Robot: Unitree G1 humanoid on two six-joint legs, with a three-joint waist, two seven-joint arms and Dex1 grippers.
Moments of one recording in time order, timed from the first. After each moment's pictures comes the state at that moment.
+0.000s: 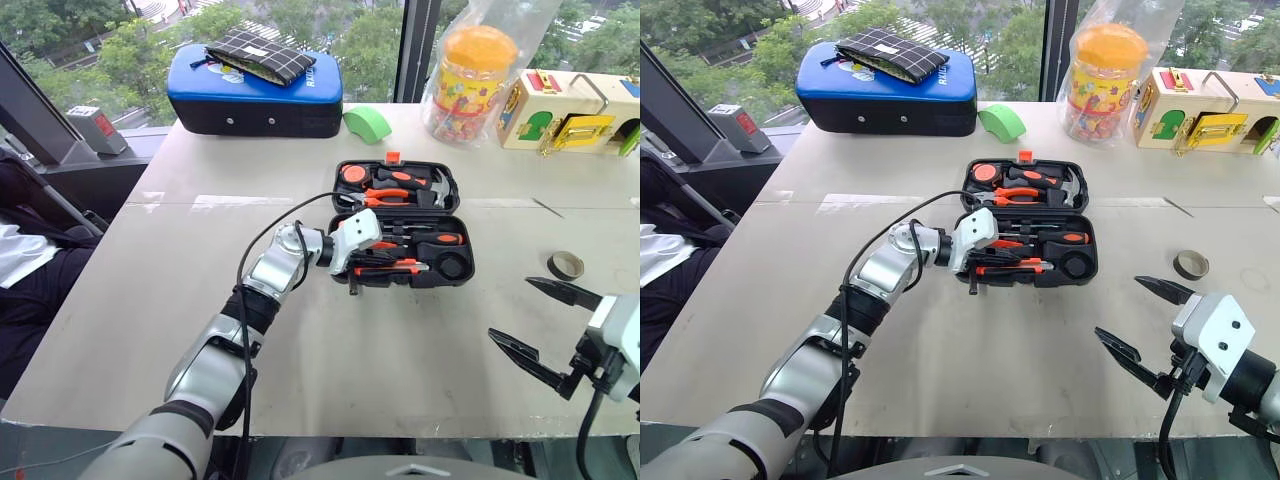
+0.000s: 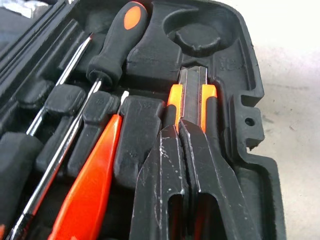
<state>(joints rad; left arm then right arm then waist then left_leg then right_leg) -0.74 0.30 -0.36 0.49 -0.07 0.15 -1.11 0.57 -0.70 -0.57 -0.90 0.55 0.42 0.79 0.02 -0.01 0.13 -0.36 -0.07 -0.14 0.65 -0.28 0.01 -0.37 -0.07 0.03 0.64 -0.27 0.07</state>
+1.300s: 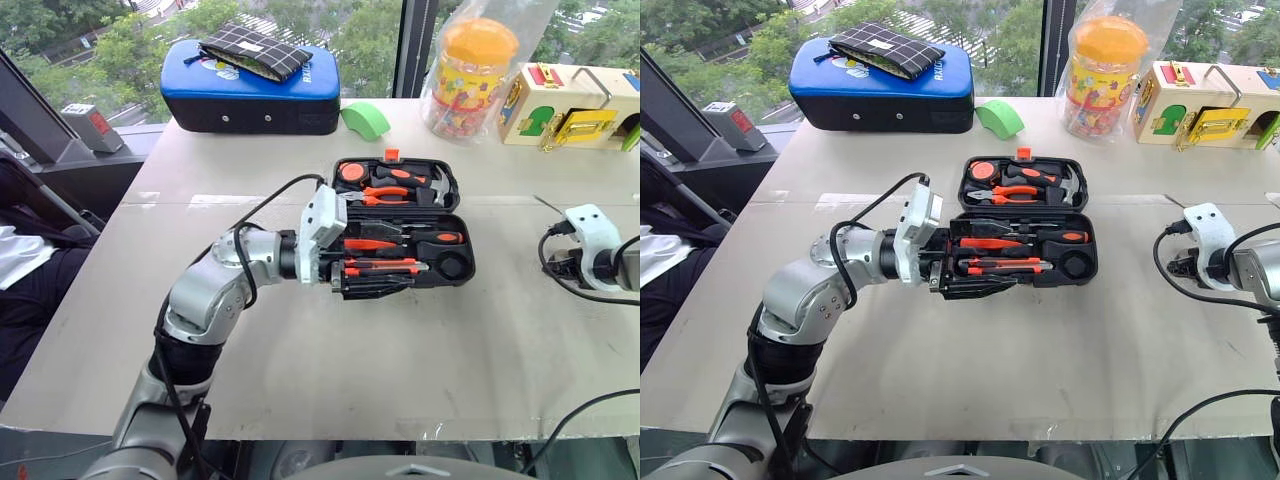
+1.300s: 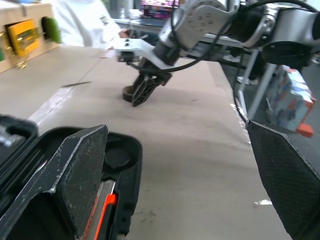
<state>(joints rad) -0.48 0.48 -0.15 -0.35 -0.57 0.63 -1.04 -0.50 -0.96 0.05 0.10 0.38 1.21 0.52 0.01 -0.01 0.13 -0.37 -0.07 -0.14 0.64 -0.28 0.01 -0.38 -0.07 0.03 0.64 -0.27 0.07</state>
